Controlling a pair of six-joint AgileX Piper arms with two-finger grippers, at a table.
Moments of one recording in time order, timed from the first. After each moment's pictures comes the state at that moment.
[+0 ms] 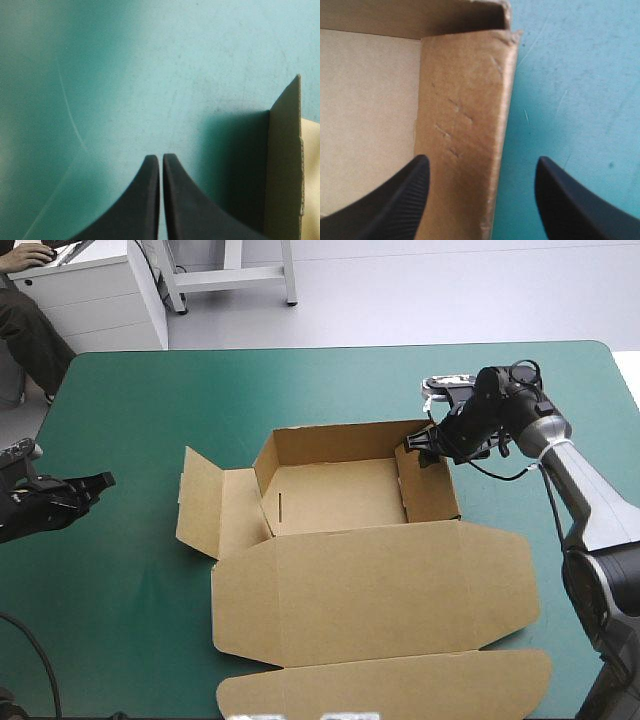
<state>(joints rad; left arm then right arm) 0.44 1.25 -0.94 -0.61 0.75 0.33 0.23 1.83 -1.65 0.18 1.11 -0.05</state>
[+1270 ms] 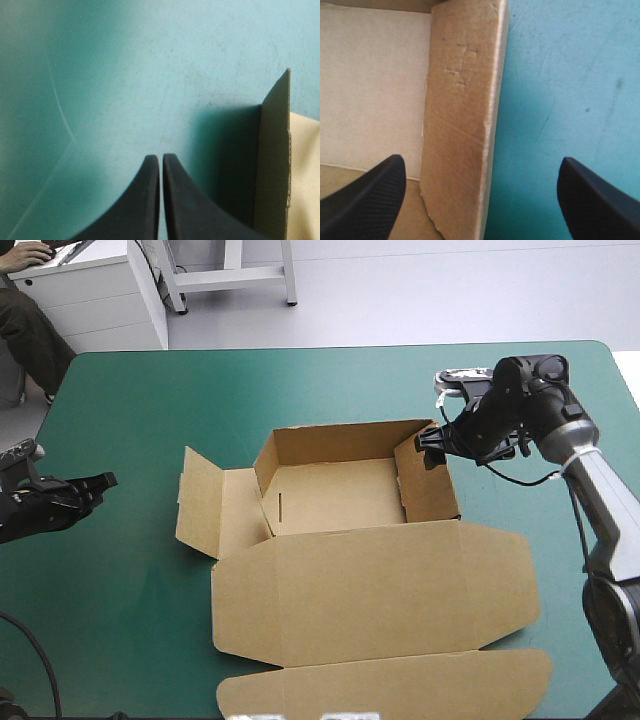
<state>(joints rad) 0.44 1.25 -0.94 -0.63 0.78 0.33 0.23 1.72 -1.65 0.15 1.24 0.00</state>
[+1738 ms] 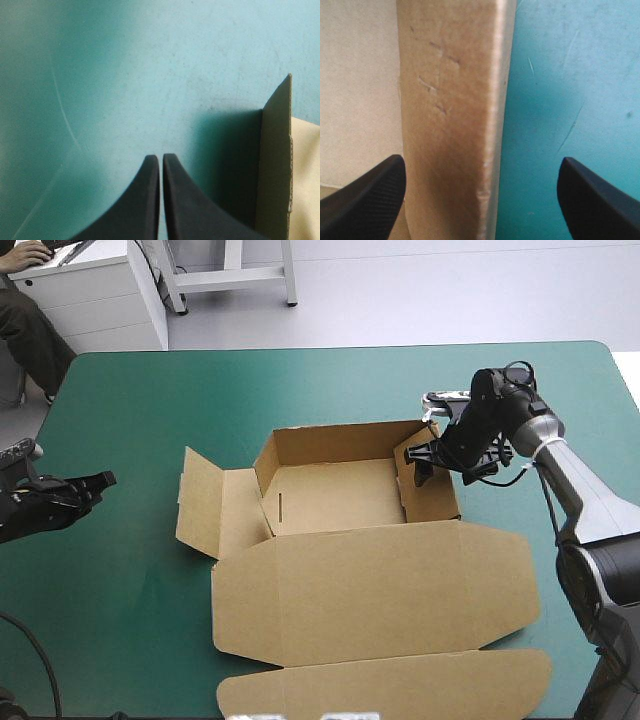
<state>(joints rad) 0.44 1.25 -0.94 -0.63 0.76 0.33 0.23 1.86 -1.65 0.18 1.23 0.02</state>
